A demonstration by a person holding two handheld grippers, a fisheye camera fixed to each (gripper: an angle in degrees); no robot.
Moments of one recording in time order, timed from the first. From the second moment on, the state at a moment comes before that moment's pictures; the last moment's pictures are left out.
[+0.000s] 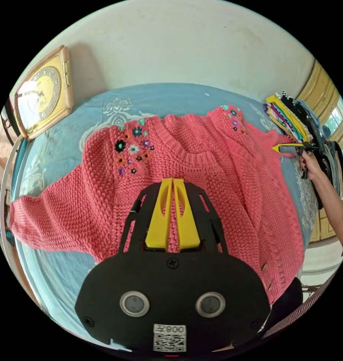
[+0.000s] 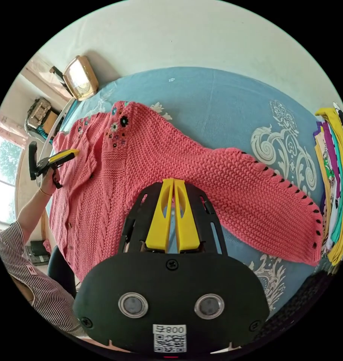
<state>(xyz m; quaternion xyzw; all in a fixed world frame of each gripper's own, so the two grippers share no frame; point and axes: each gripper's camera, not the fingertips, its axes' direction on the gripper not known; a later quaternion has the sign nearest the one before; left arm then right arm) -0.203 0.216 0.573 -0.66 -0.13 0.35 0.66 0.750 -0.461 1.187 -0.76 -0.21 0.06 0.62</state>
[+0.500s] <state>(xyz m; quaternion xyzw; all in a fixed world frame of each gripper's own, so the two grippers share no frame) -0.203 0.090 0.663 -0.62 -0.13 0.33 0.70 0.706 -0.488 1.254 -0.68 -0.28 0.02 0.68</state>
